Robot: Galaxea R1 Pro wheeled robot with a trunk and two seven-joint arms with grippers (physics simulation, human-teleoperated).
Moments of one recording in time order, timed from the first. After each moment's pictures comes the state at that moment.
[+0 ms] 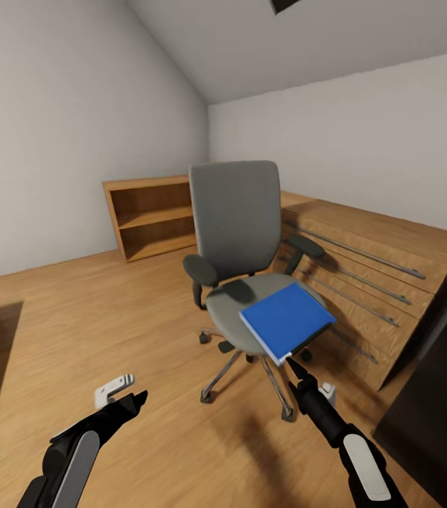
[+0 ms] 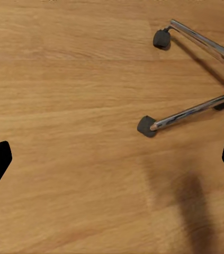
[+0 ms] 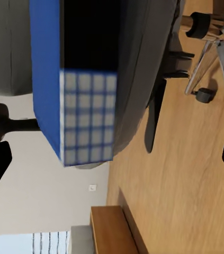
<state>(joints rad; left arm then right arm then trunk) -0.17 -0.02 0.07 -1.48 0.52 0.65 0.29 -0.32 0.08 -0.28 -0.97 -1.03 0.46 0.42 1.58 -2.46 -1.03</state>
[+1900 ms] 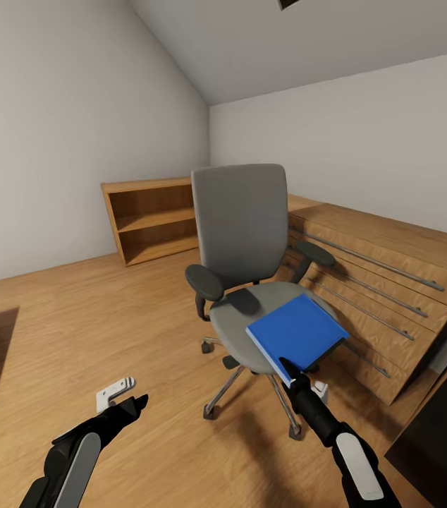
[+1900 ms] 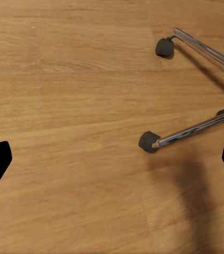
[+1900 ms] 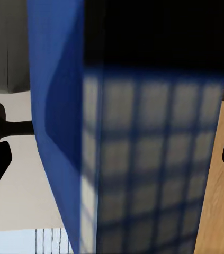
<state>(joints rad) -0.17 -0.02 0.07 -1.45 0.52 0.65 0.29 -0.32 0.09 -0.25 -0.98 -1.03 0.46 0.42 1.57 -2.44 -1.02</state>
